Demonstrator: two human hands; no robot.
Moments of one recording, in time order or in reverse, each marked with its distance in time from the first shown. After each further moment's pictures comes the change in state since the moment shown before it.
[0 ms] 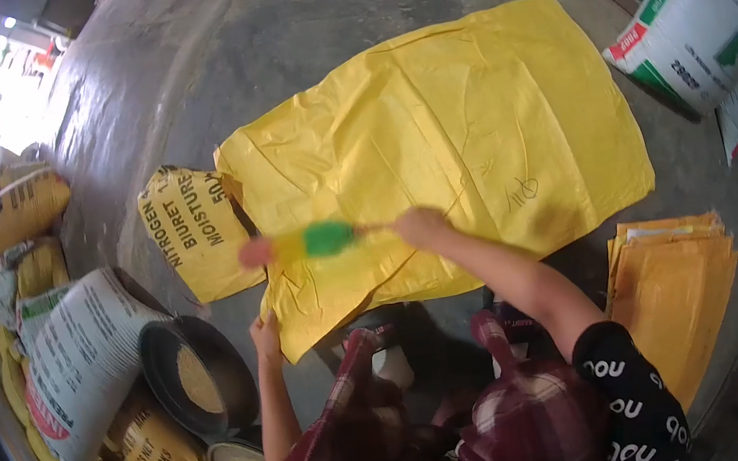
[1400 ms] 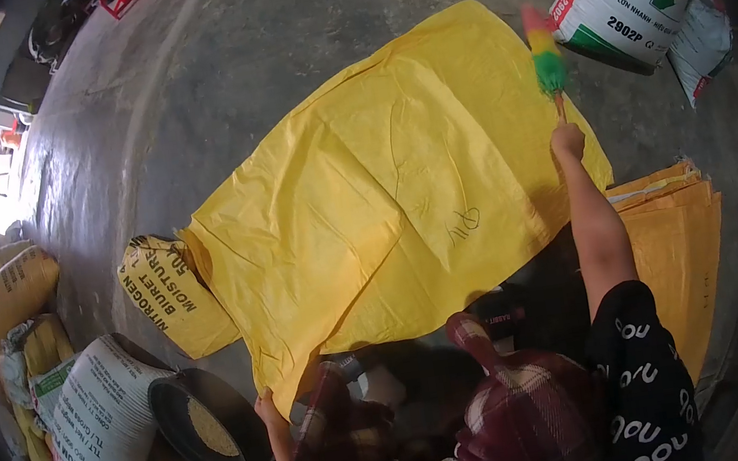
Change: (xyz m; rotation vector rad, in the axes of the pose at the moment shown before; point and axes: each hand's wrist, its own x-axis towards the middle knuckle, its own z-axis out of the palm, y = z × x) left_hand -0.043 -0.049 -0.044 0.039 0.234 -0.091; right_hand -0.146 0.341 -0.127 0.423 0.903 1.313
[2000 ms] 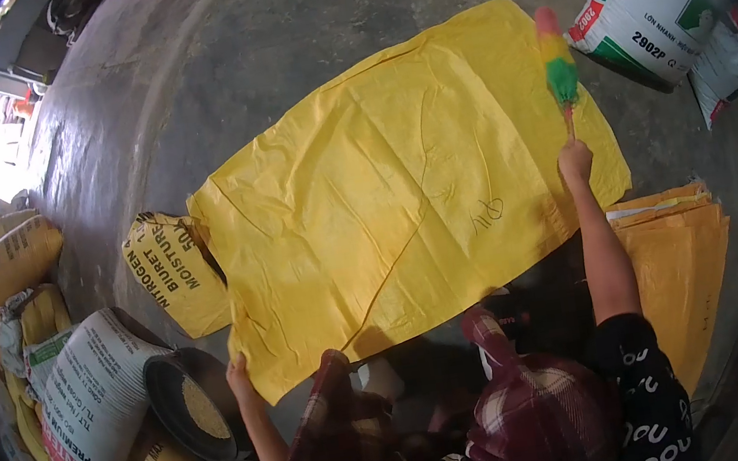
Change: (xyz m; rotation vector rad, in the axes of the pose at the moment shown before) left_hand -0.027 0.097 0.030 -0.295 -0.284 0.066; right_hand -0.044 -0.001 -0.005 0.026 0.018 -0.298
